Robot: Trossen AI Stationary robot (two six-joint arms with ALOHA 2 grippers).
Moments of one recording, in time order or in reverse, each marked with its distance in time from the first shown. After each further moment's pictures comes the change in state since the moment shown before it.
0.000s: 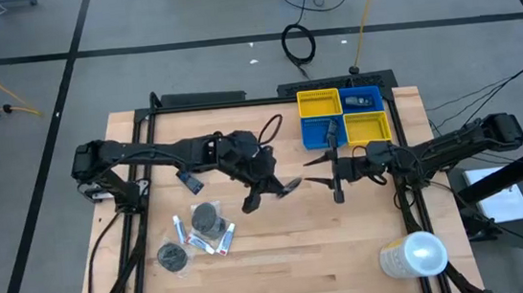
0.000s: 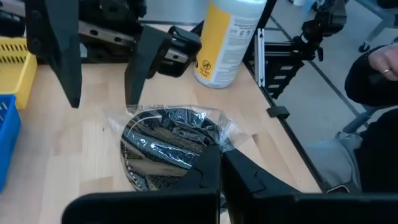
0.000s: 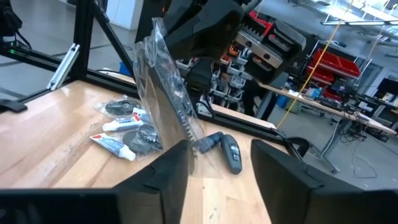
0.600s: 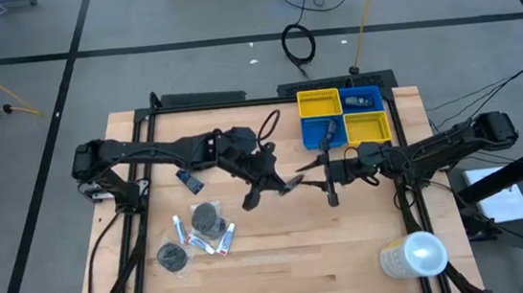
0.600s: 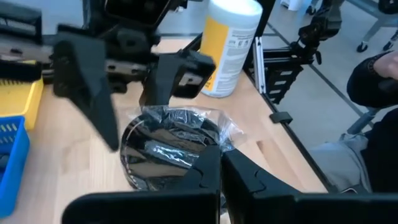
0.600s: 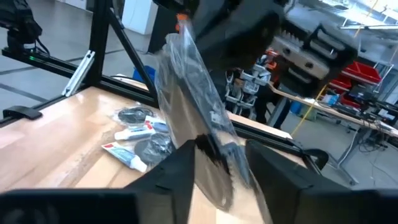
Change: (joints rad) left arm 0.019 0.000 0.000 0.034 0.023 0.047; right arm 0.000 0.115 0.068 0.047 -0.057 0.001
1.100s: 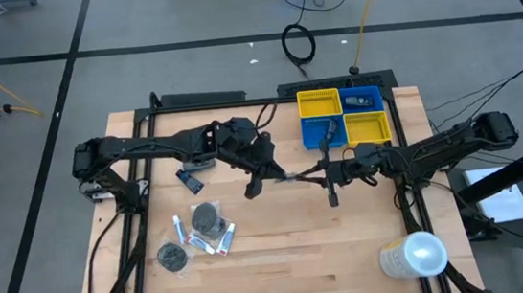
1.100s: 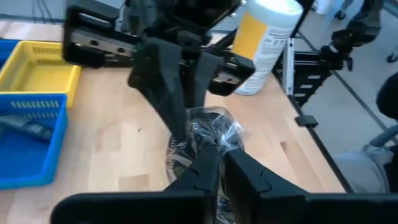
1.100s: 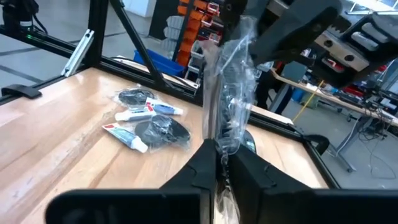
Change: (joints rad) left arm 0.063 -0.001 0.000 -0.026 -0.045 -0.032; right arm 0.000 -0.004 0.000 -0.072 0.005 -0.014
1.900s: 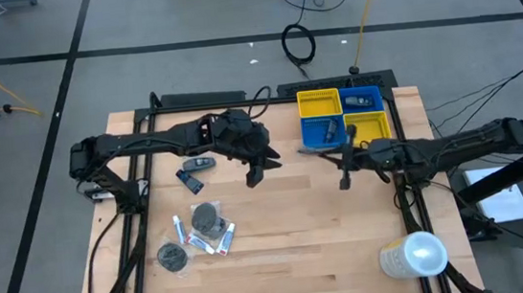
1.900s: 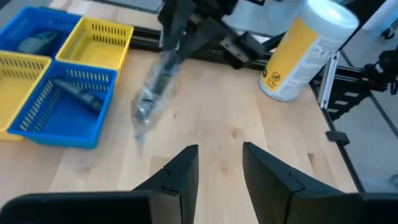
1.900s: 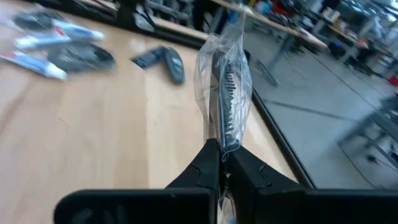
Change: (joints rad) left arm 0.050 -0.027 0.000 -0.058 -0.088 -0.101; right arm -0.002 -0.367 0.000 -0.601 0.391 0.074
